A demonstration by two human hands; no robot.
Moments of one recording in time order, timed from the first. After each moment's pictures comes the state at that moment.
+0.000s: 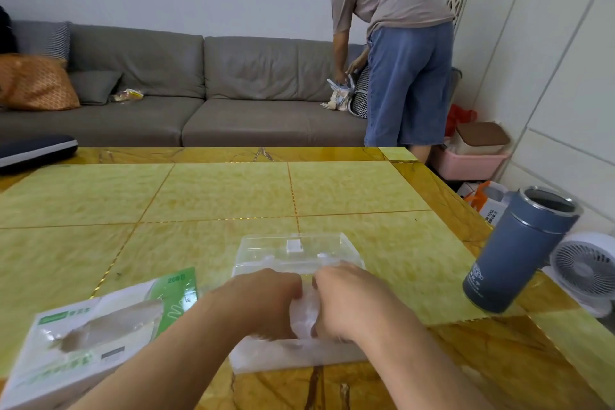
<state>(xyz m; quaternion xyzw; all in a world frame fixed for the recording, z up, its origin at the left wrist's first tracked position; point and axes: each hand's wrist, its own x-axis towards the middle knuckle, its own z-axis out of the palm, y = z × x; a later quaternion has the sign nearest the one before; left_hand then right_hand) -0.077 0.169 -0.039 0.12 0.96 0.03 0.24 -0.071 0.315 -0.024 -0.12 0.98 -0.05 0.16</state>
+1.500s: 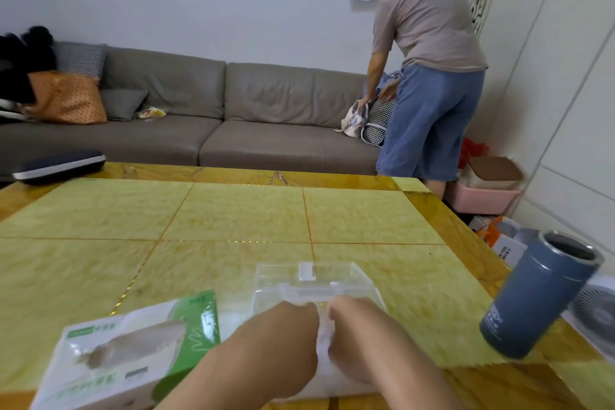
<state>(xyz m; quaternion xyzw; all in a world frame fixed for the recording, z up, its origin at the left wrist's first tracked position) -0.038 0.168 -0.018 0.05 0.98 0.11 0.16 -0.068 0.304 -0.032 -0.07 0.98 -0.08 0.15</state>
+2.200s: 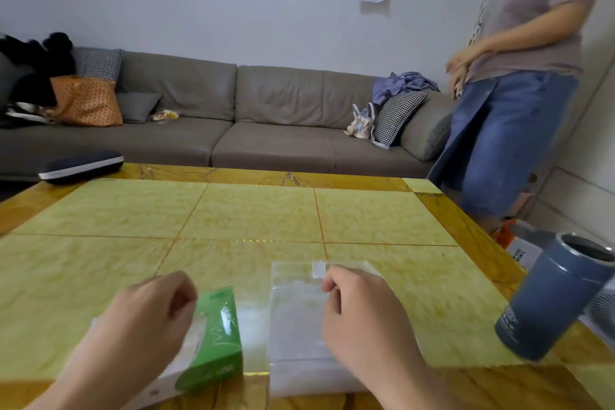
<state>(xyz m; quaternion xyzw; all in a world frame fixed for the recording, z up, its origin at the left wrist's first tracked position) -0.001 0.012 -0.048 -0.07 0.96 0.20 -0.16 -0.044 0.285 -0.016 -0.14 0.95 -0.25 -0.08</state>
